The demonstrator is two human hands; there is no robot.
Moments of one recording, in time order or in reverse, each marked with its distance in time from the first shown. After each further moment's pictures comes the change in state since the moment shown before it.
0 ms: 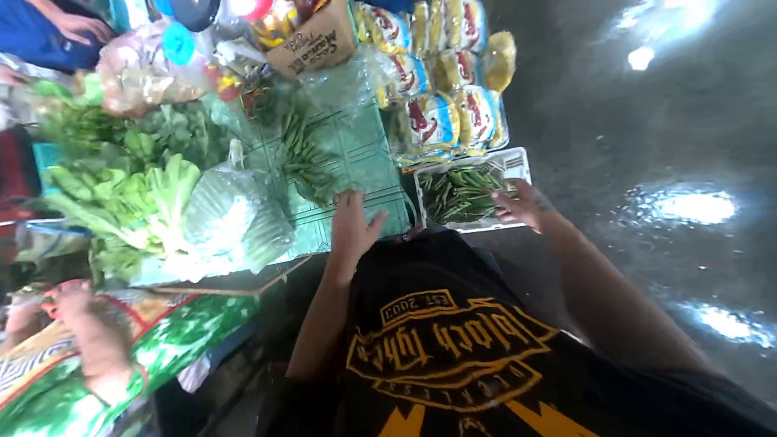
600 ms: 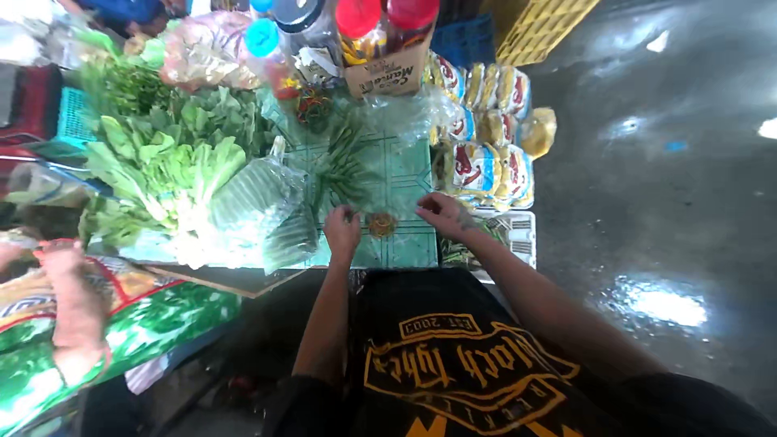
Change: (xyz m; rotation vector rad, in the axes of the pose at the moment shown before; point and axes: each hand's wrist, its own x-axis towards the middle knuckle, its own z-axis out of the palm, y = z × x) left_hand 0.041 -0.131 0.017 -0.264 0.363 -0.258; right_hand -0.044 -0.204 0.170 -0.390 -0.217 -0.689
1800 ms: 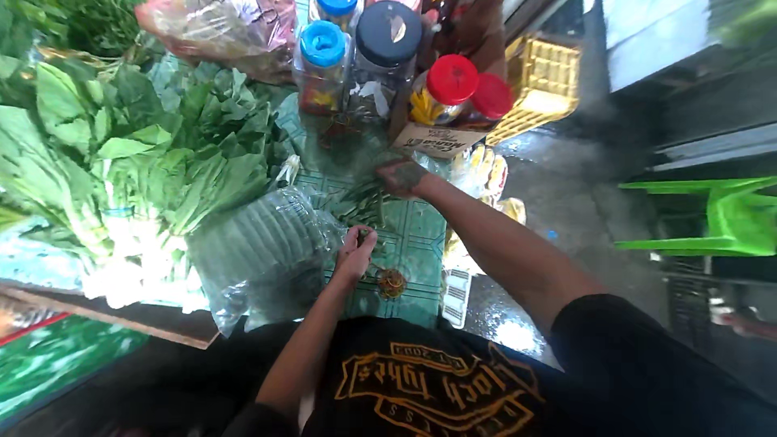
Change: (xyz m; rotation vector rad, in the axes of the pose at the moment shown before) left_hand 0.084 0.000 -0.053 -1.126 -0.357 -0.288; right_hand 0.277 -0.185 0.025 -1.147 -0.440 -0.233
